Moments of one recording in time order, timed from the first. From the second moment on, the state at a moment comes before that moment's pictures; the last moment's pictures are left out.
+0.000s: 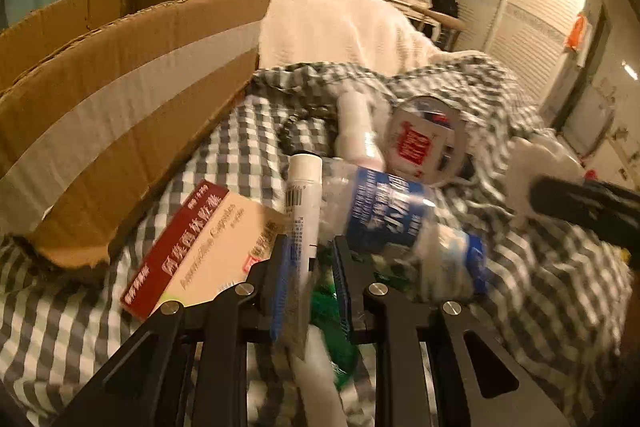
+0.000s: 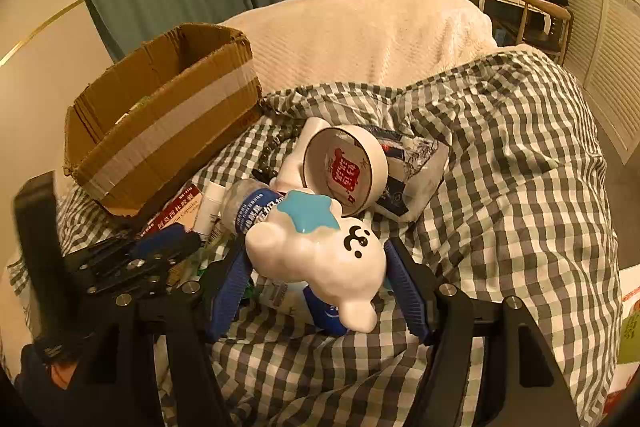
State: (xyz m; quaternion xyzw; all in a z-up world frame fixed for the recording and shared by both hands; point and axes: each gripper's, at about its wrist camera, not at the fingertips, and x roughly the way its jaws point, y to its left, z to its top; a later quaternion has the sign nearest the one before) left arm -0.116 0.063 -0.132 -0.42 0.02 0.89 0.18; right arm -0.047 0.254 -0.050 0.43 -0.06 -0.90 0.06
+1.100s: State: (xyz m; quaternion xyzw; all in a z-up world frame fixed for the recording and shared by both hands) left arm -0.140 -0.032 0.025 -0.25 -0.06 0.96 0.12; right arm -0.111 0.157 0.072 0.33 -0.03 -0.92 0.21
